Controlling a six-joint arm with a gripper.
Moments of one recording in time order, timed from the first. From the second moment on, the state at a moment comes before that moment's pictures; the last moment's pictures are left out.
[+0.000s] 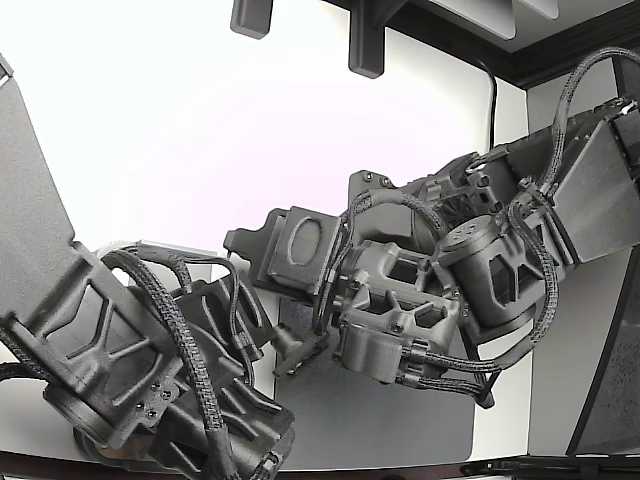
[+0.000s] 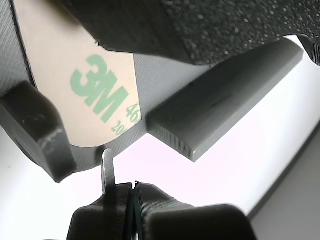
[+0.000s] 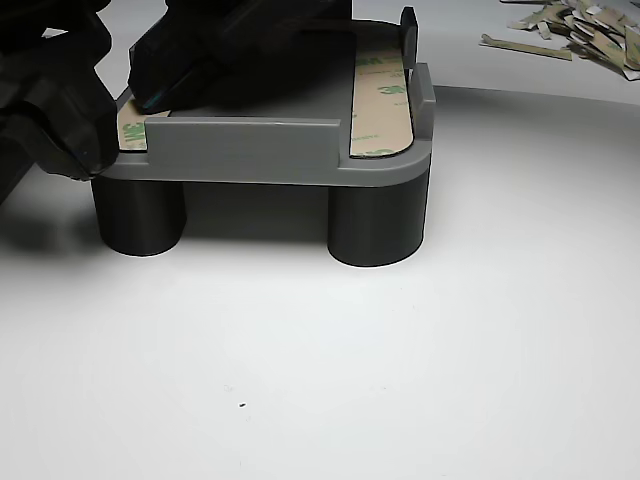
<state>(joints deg) 38.6 117.7 142.5 39.9 41.2 -51.1</state>
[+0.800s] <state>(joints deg) 38.6 117.2 142.4 39.6 41.3 -50.4</state>
